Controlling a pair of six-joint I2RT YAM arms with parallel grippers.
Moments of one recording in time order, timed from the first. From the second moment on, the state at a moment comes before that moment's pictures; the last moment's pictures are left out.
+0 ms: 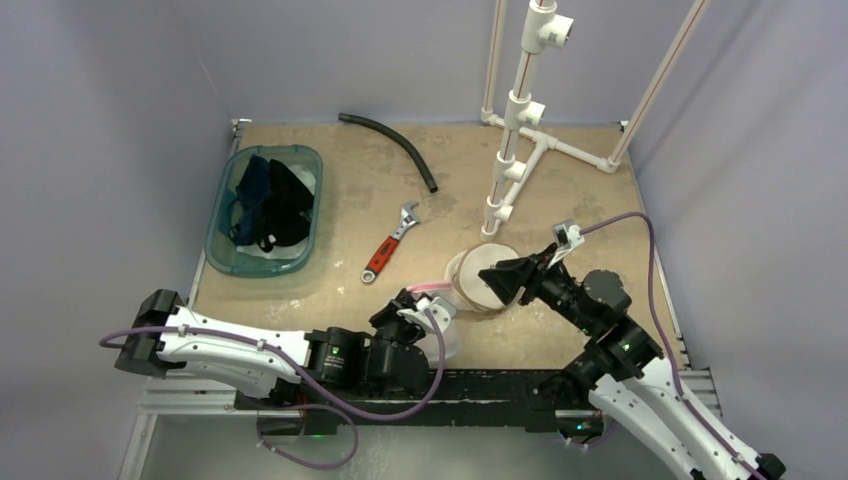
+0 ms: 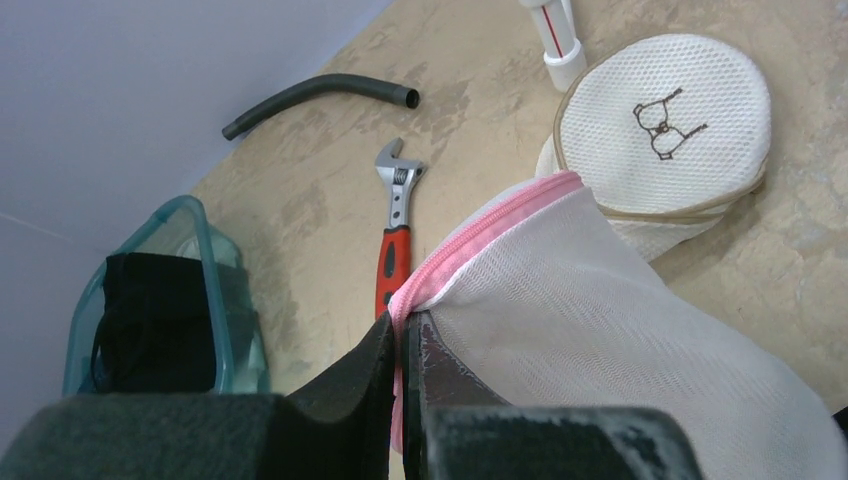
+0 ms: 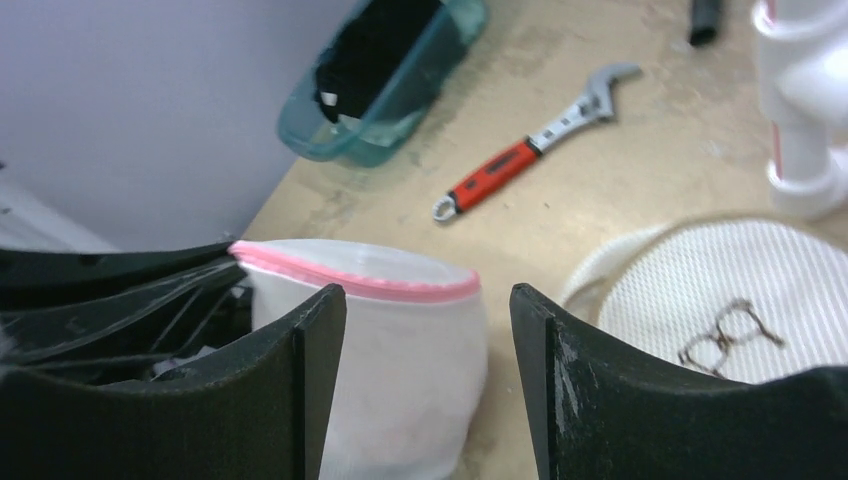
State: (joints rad) left arm -1.66 1.15 0.87 -0.35 -1.25 -0.10; right arm 0.62 0.41 0.49 -0.14 -0.21 0.57
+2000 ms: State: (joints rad) left arm -1.74 1.63 1.04 -1.44 -1.53 -1.57; right arm 0.63 0.92 0.42 -0.13 0.30 0.84
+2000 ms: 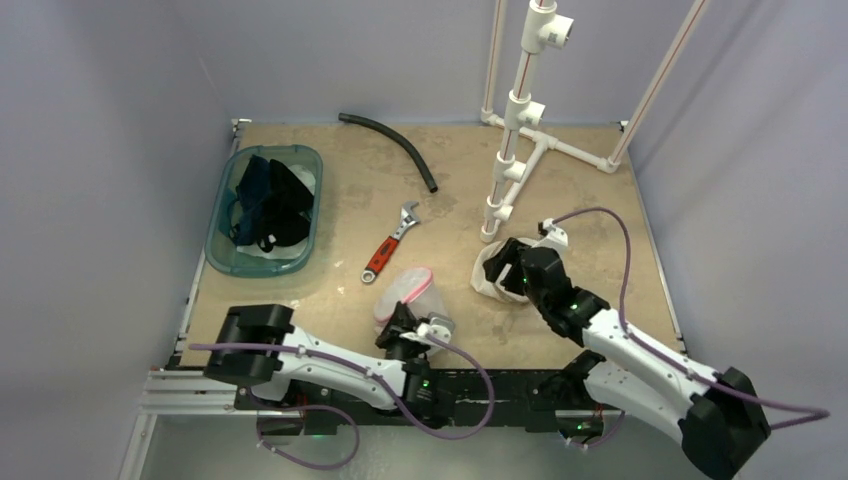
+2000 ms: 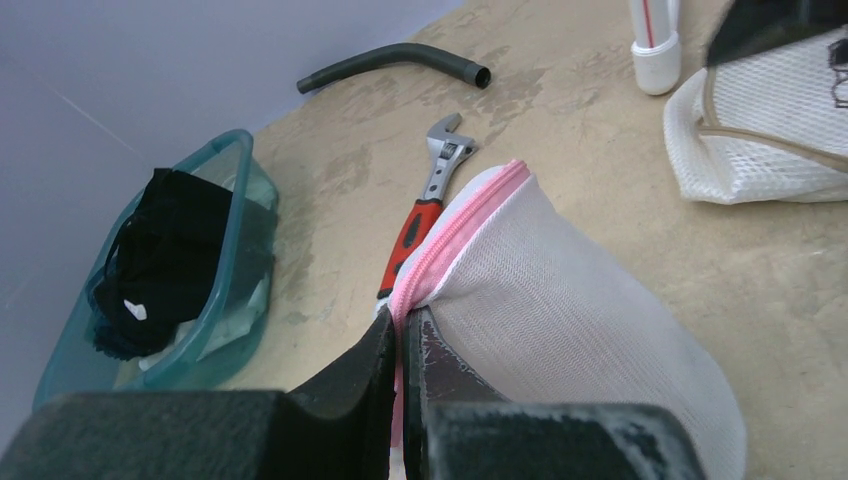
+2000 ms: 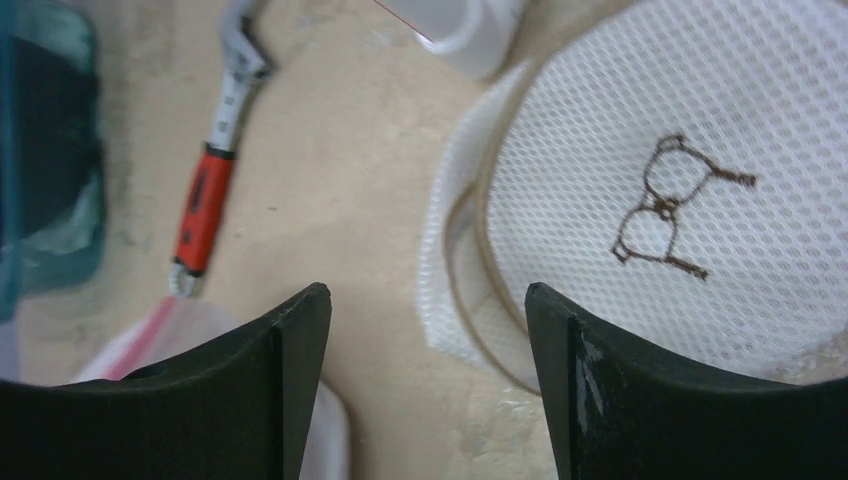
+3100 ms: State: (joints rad) left arm -1.54 1.80 1.86 -1.43 -1.52 -0.98; right arm 0.63 0.59 0.55 -0.20 0.01 0.71
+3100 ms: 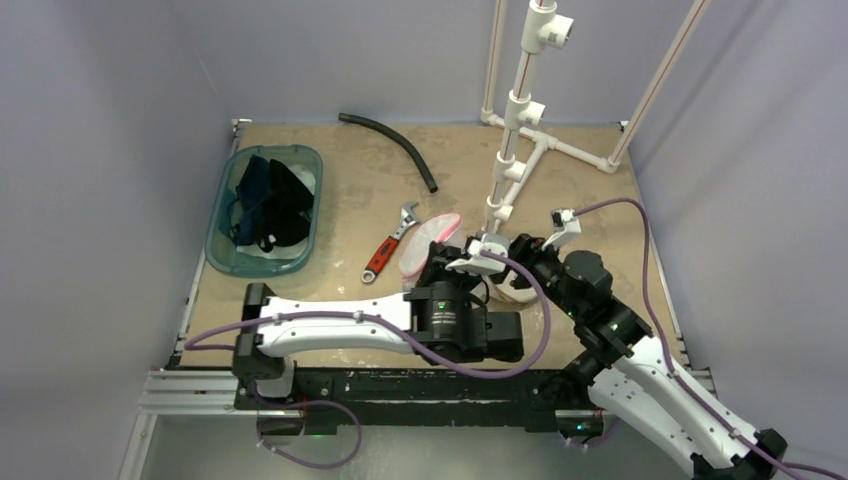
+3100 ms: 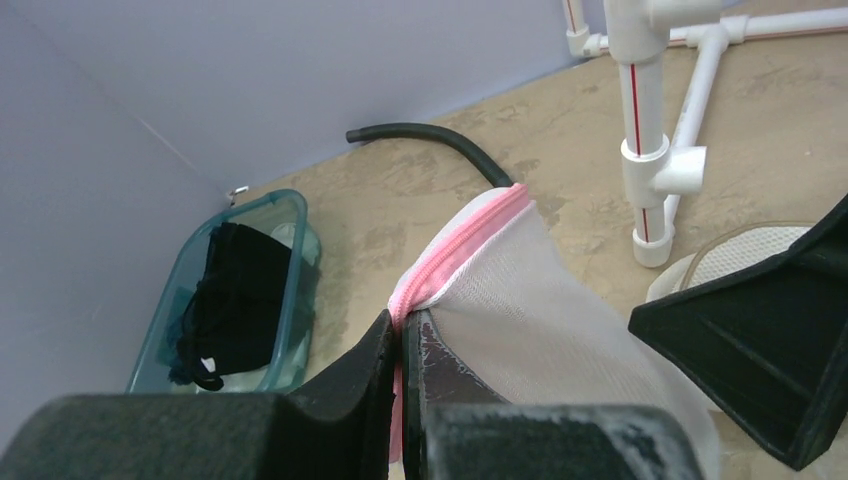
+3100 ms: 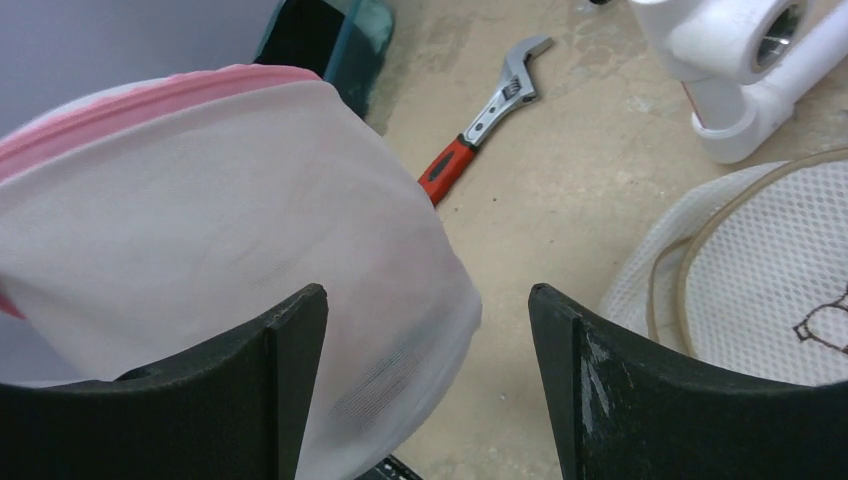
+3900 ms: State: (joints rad) left arm -1.87 0.96 1.28 -0.54 -1.35 0.28; right arm 0.63 0.85 0.94 -0.08 -0.38 0.95
